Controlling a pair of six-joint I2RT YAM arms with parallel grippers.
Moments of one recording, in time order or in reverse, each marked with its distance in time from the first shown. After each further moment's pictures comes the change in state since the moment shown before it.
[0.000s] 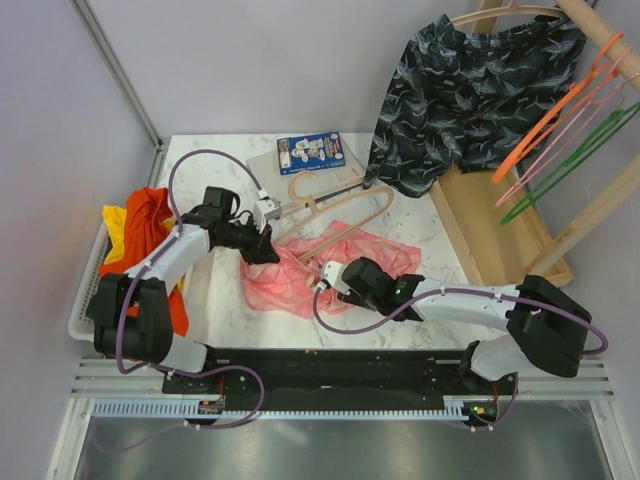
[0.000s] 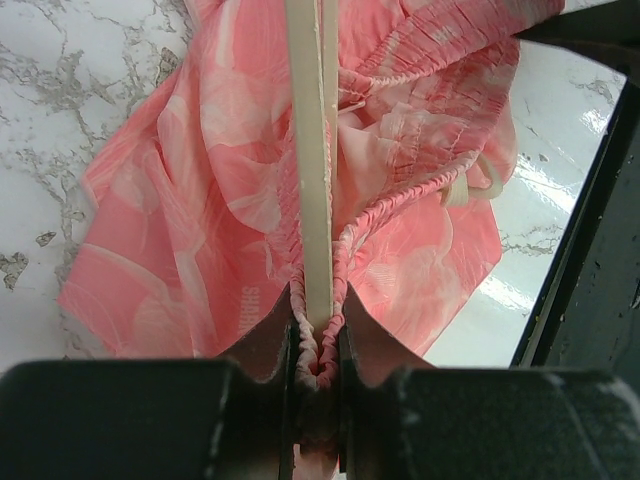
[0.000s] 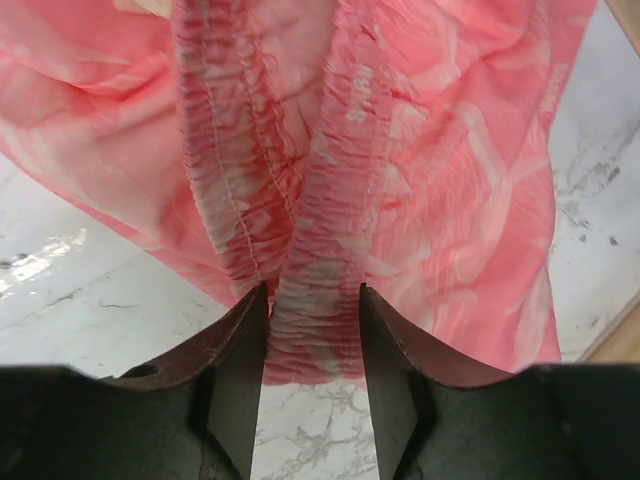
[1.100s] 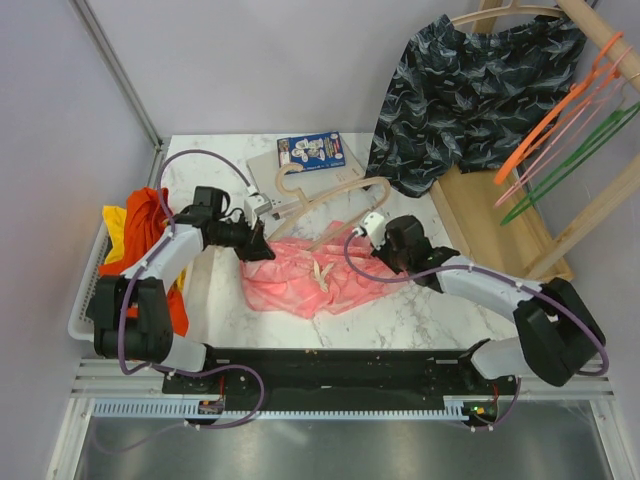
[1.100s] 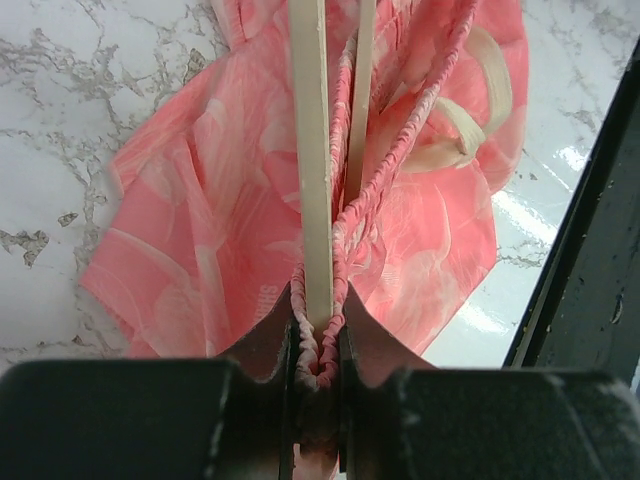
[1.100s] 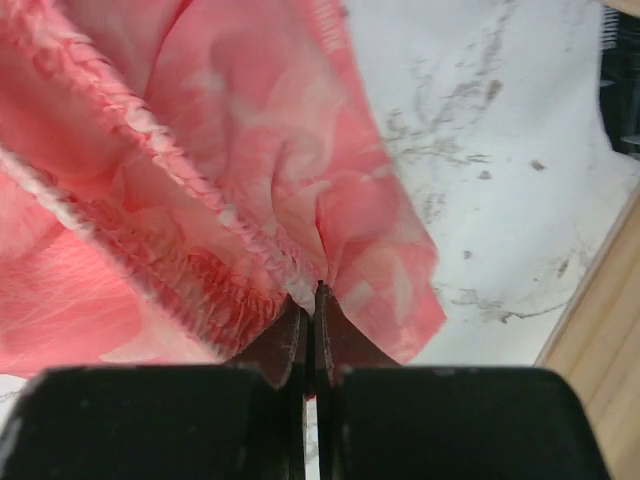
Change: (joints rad) left arm 0.062 -0.005 -0.004 0.013 0.034 -0.031; right arm -0.399 -0.031 -0.023 0.135 -0.164 -0.030
